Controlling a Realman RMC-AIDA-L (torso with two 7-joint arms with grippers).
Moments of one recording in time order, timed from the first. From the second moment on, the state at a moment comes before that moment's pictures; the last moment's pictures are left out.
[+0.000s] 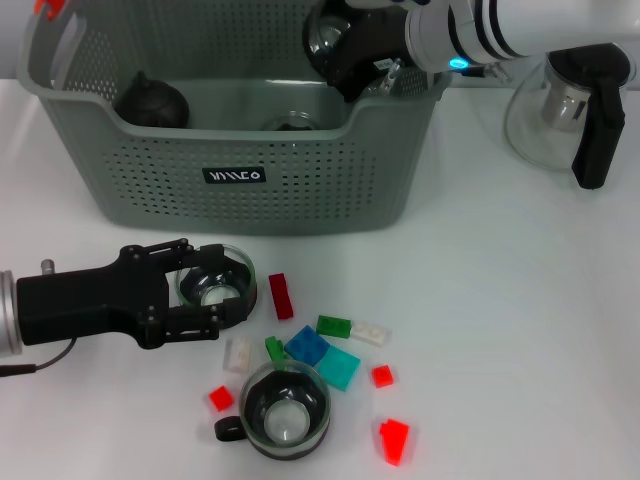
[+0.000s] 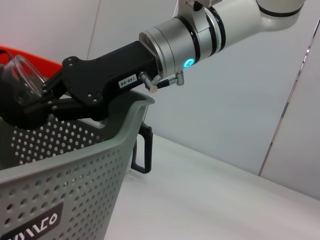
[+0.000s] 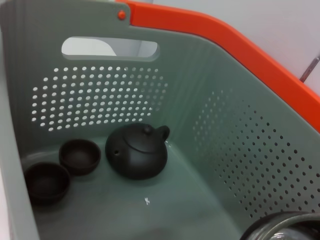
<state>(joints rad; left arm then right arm) -0.45 -2.07 0.45 0.63 2.14 1.76 -1.26 1.20 2.10 -1.08 -0.40 -2.24 -0.69 1.68</state>
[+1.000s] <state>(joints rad) -0.45 -2.07 0.43 0.64 2.14 1.76 -1.26 1.11 2.10 -1.19 -0.68 -2.24 -0.74 1.82</state>
